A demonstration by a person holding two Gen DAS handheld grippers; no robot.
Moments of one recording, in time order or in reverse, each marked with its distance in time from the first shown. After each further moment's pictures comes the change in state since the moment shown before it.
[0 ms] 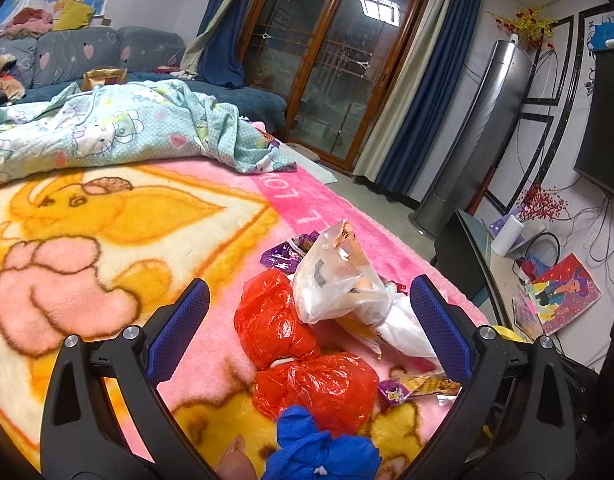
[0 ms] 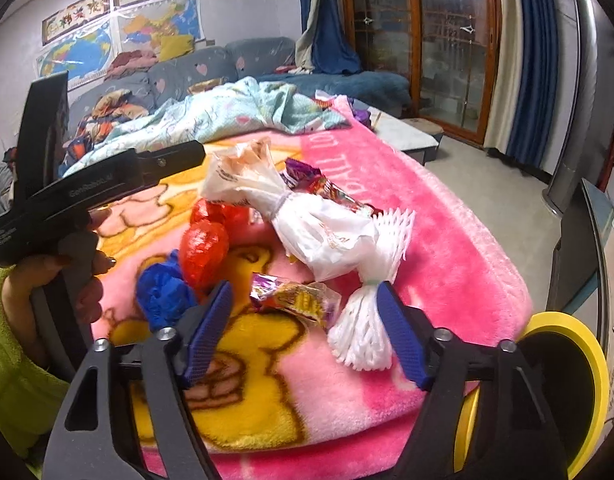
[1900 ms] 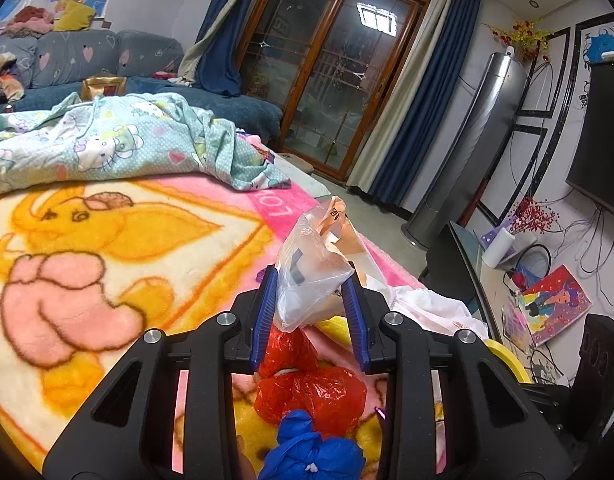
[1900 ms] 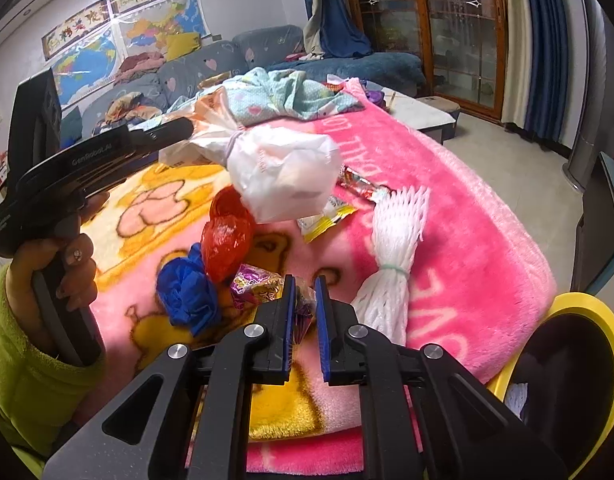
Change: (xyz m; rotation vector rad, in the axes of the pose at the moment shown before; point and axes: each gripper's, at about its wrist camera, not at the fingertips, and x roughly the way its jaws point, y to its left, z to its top) left arm -0.021 0.000 0.017 -0.020 -0.043 -0.025; right arm -0.004 -0.009 -0.002 0.061 0.044 0.101
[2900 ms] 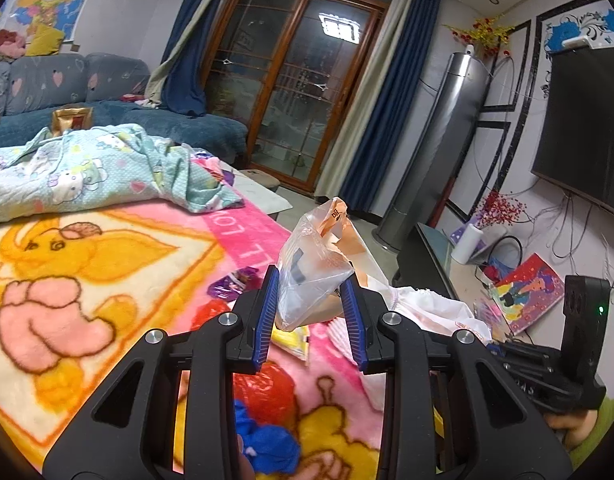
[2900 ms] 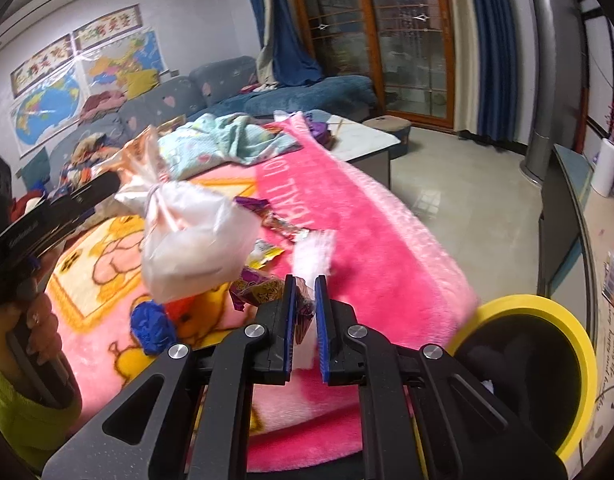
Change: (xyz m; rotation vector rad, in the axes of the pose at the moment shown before) left arm -0.028 -0.046 0.003 0.083 -0.038 -0.106; right arm -0.051 -0.044 0.015 0.110 -0.105 -0.136
